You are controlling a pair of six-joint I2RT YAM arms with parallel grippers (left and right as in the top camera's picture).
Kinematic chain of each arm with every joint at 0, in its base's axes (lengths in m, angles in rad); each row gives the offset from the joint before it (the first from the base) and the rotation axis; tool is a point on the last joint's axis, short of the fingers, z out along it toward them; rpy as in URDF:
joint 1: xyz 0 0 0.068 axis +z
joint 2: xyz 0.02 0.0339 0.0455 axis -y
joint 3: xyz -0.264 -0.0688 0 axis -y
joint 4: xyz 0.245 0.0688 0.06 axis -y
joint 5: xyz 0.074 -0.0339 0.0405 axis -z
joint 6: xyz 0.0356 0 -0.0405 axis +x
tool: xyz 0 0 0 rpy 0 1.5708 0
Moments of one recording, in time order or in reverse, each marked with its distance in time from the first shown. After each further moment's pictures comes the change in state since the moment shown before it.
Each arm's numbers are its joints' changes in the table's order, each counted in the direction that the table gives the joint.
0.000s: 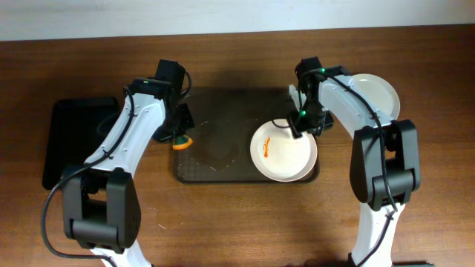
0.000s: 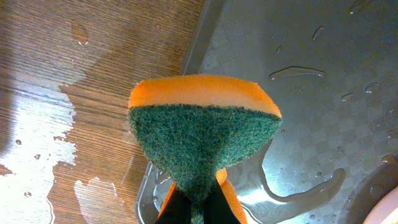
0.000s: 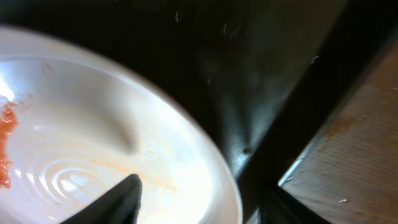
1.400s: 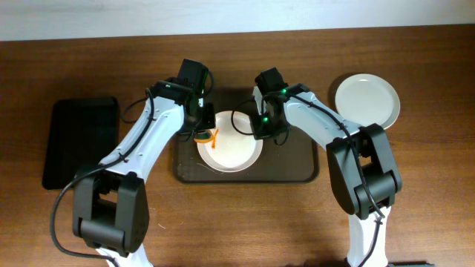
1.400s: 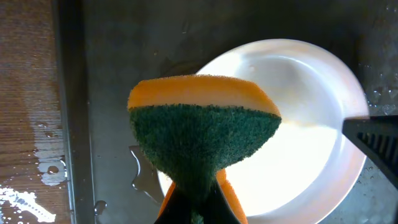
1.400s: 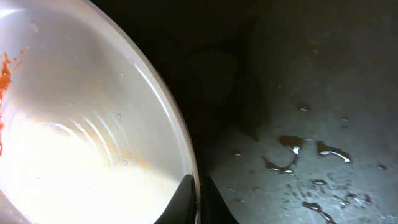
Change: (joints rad) left arm -0.115 0.000 -0.002 0.125 0.082 0.154; right arm 0.206 0.007 -0.077 0.328 -0.172 0.280
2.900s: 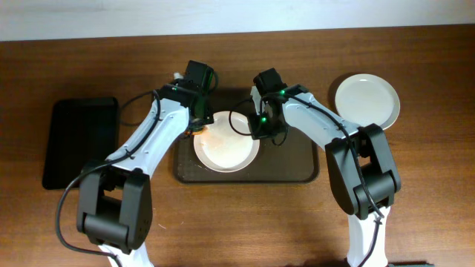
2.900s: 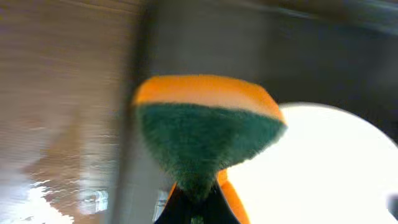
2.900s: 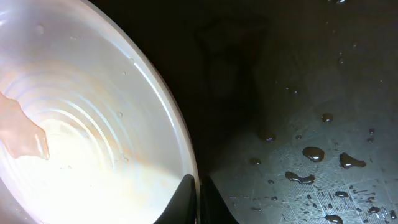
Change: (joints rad) left arm -0.021 -0.024 -0.024 0.125 -0.156 -0.048; right arm 0.006 -0.002 -0.004 0.024 -0.022 0.008
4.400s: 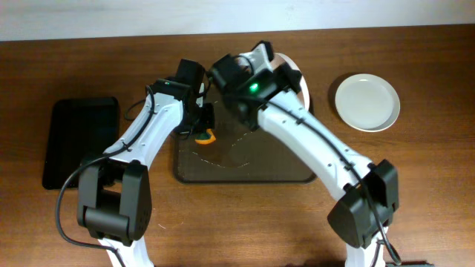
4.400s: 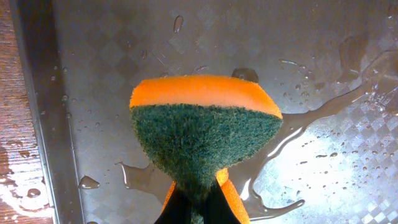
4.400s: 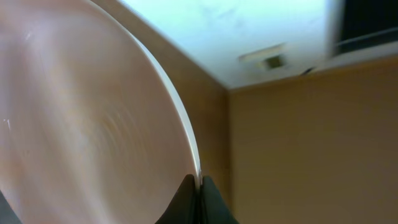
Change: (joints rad) left arm 0.051 -0.044 0.043 -0.114 0.225 0.101; right arm 0.276 0.135 0.397 -0.483 1.421 -0.076
